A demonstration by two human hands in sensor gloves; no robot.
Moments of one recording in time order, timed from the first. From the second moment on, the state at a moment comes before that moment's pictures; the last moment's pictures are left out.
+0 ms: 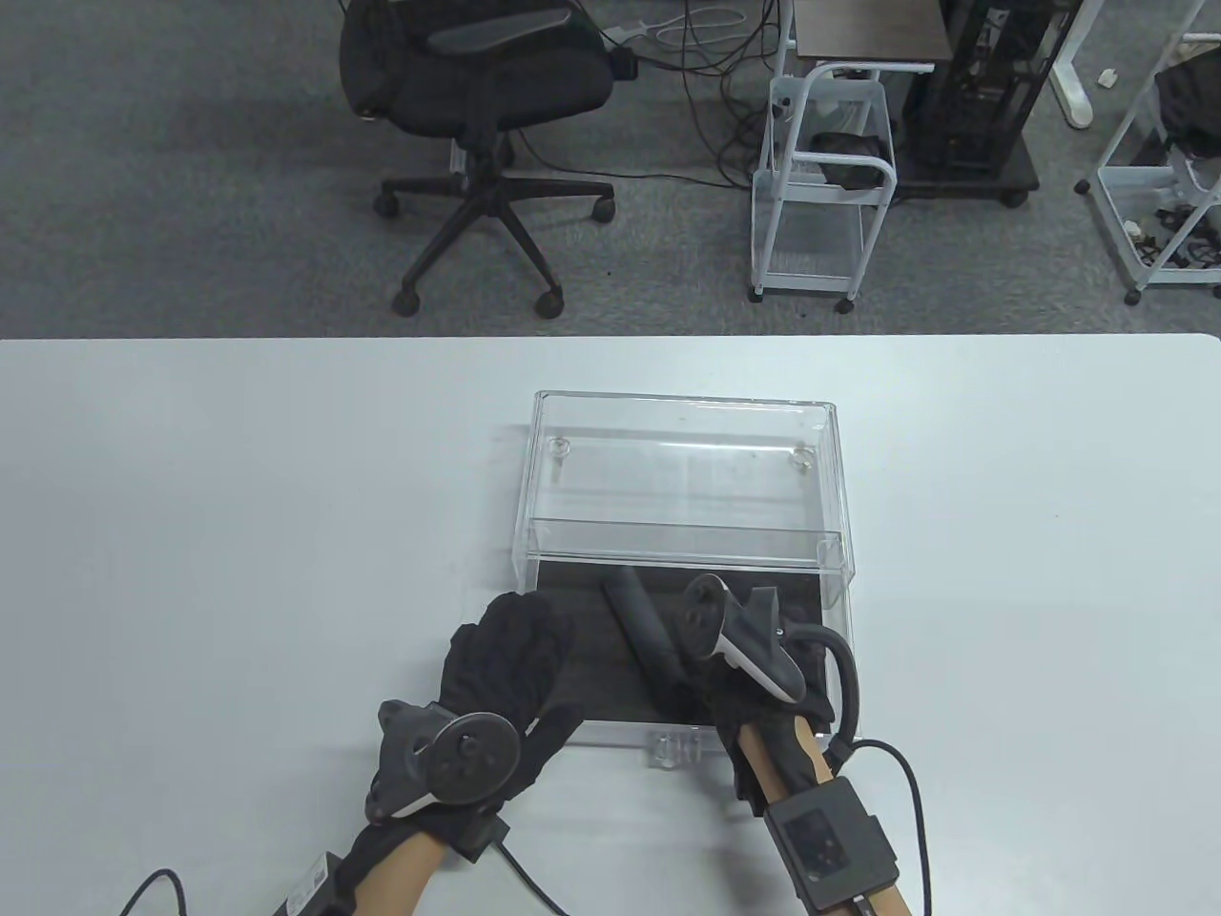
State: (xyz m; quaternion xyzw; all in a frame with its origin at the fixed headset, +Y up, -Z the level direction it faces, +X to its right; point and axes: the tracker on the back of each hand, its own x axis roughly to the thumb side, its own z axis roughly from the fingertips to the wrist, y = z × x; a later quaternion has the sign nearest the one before) left_hand -0.160 -0.714 -0.184 0.06 -0.23 0.18 0.95; right_hand 0.085 -0.728 -0.256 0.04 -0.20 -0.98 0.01
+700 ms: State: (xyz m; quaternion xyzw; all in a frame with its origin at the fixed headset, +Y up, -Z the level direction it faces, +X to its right) left_hand -0.159 -0.713 -0.183 0.06 -0.24 0.17 0.95; right_hand 0.087 -0.700 -0.229 -0.02 -0.05 -1.00 -0.01
